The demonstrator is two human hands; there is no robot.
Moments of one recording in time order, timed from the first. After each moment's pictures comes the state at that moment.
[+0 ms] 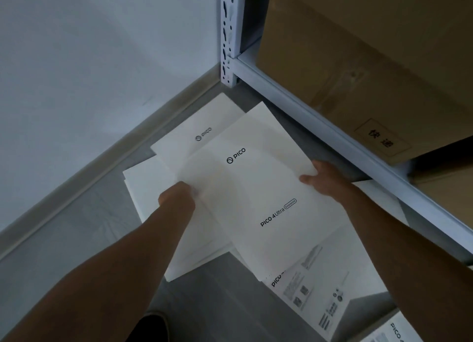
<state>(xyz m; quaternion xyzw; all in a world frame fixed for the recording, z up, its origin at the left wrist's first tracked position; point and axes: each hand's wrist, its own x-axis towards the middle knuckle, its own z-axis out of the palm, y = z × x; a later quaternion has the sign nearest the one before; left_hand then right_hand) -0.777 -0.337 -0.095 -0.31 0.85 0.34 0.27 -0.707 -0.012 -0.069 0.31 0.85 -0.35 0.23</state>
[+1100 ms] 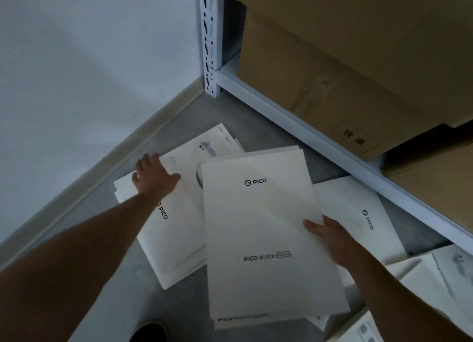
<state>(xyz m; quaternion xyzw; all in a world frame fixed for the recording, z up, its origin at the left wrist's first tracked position) -0.834 -0.364 -0.107 -0.07 0.97 0.17 0.19 -0.564 -0.042 -0.064 0.48 0.60 -0.62 0.14</state>
